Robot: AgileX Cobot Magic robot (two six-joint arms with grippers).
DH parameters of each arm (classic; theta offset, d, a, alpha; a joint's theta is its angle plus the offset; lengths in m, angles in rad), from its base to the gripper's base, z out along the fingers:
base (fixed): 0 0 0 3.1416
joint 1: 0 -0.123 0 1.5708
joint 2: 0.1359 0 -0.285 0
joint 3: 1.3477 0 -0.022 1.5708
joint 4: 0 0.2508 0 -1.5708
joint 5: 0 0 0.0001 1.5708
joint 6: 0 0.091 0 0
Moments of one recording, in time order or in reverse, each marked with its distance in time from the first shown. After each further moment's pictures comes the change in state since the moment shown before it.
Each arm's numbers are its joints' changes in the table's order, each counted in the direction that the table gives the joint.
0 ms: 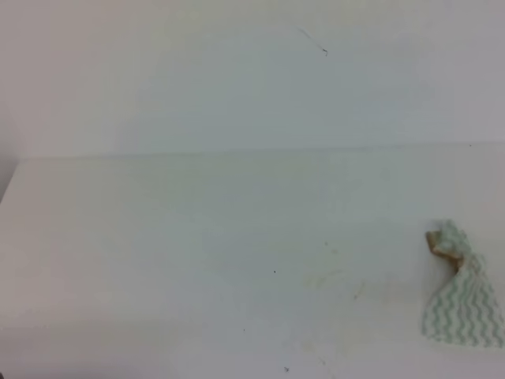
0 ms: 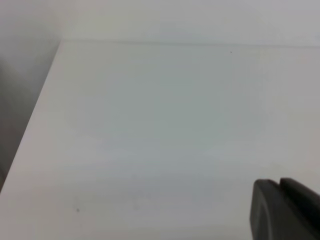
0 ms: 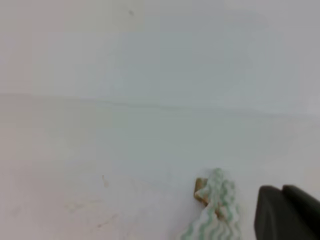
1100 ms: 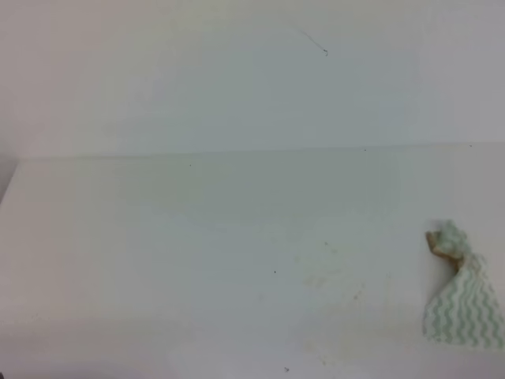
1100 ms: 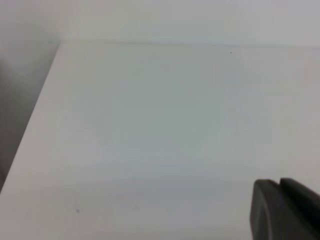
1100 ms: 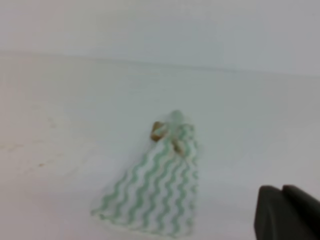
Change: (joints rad) left arm 0.000 0.000 0.000 0.000 0.000 0.000; right arm 0.079 -0.347 0.355 -0.073 -0.006 -0.004
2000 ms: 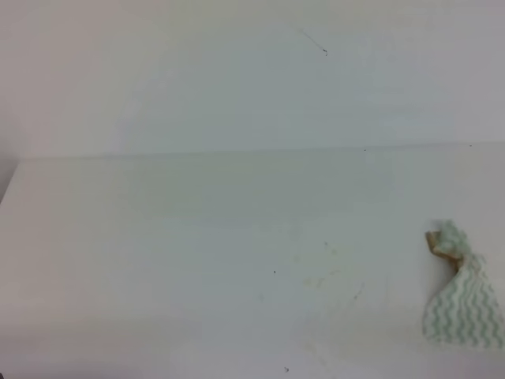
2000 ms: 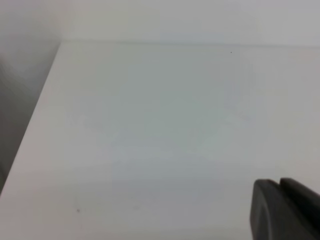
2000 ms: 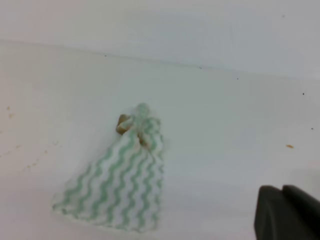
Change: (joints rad) left arm -0.013 0.000 0.000 0.000 0.000 0.000; right arm 0.063 -0.012 0.014 -0.092 -0.009 -0.002
